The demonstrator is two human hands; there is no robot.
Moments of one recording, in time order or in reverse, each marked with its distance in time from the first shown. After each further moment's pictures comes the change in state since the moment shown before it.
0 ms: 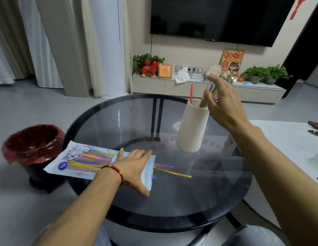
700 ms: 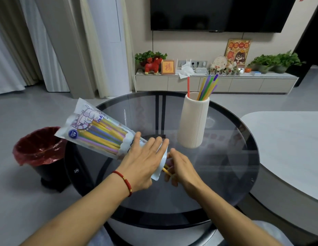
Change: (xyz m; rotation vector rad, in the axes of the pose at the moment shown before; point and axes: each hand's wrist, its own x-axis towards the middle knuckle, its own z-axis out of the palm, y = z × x) left_hand -0.012 0.049 -0.009 0.605 0.502 0.107; right_hand -0.161 -0.025 0.126 0.924 -0.532 0.661
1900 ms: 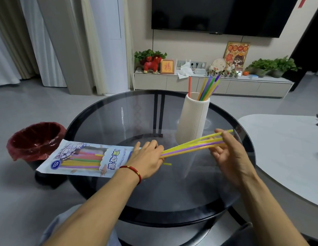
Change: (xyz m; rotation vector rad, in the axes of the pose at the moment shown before) left_hand 0.030 0.009 0.032 -0.594 -0.157 -0.240; right_hand -0.012 -0.023 -0.118 0.716 0.125 -0.256
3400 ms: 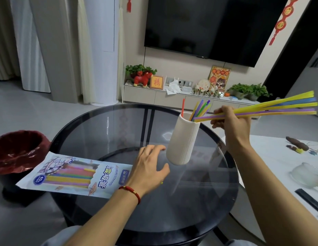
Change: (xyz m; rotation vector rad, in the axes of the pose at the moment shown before) left_hand -0.003 0.026 -0.017 -0.564 0.475 0.030; right_hand 0.059 -0.099 0.079 -0.561 0.296 -0.461
